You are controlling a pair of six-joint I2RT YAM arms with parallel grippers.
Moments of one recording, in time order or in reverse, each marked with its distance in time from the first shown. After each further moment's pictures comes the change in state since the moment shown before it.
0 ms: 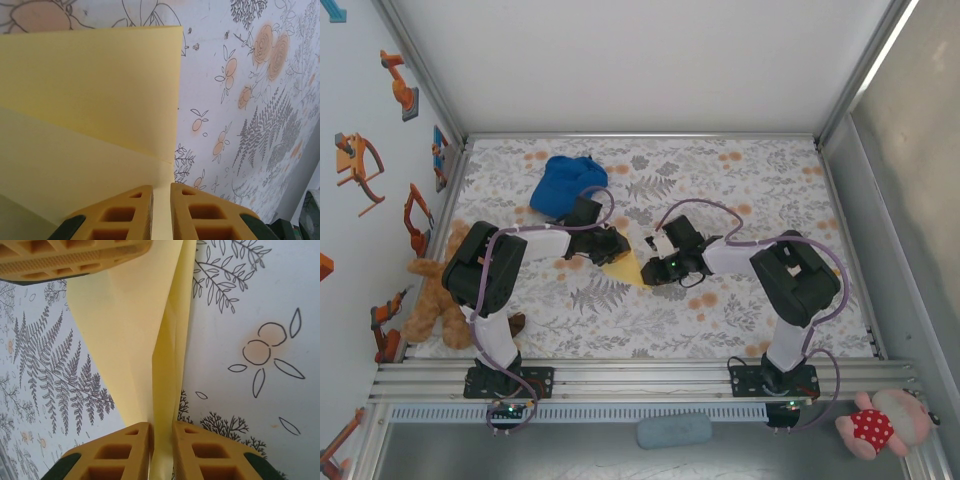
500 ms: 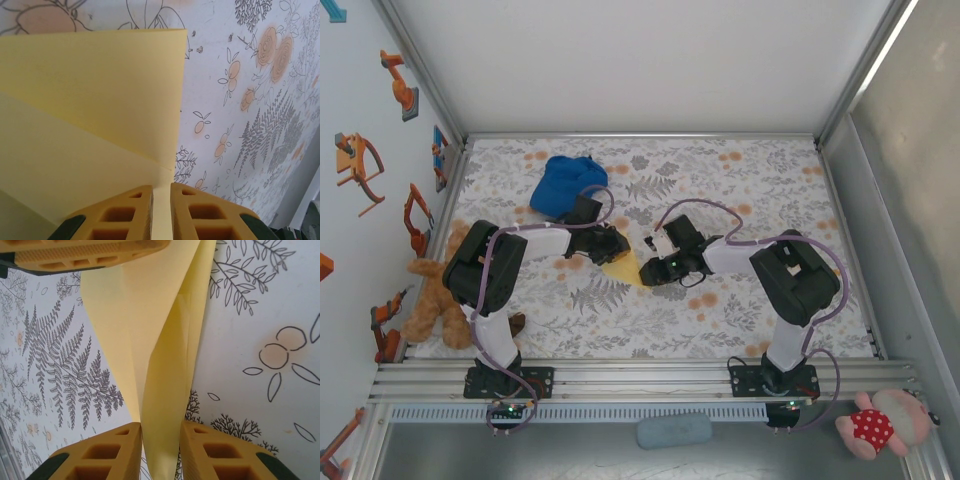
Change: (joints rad) left arm 0.001 0.009 0.019 -0.027 0.000 0.001; right arm -0.005 0.002 -0.001 0.002 -0.032 -0.044
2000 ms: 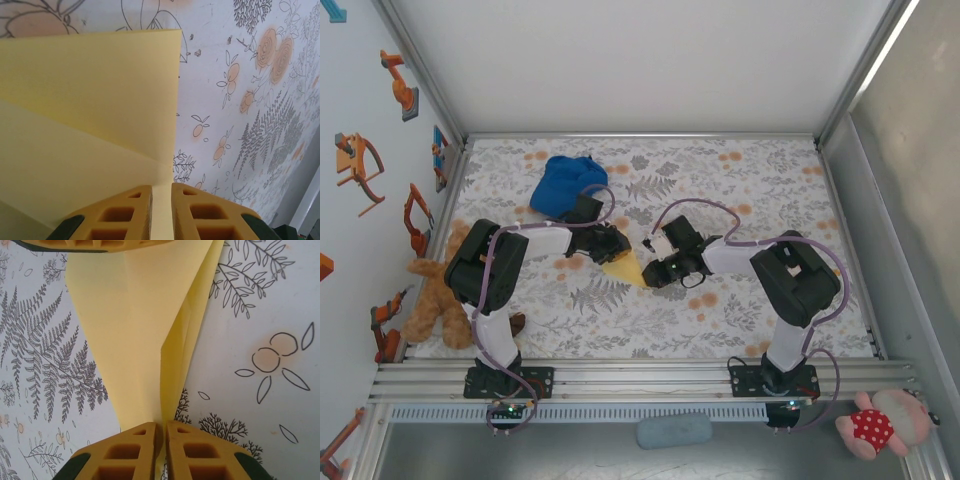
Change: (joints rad) left arm 0.000 0.013 0.013 -0.004 0.005 0.003; right arm 0.010 -0.006 0.004 -0.031 0.060 -0.113
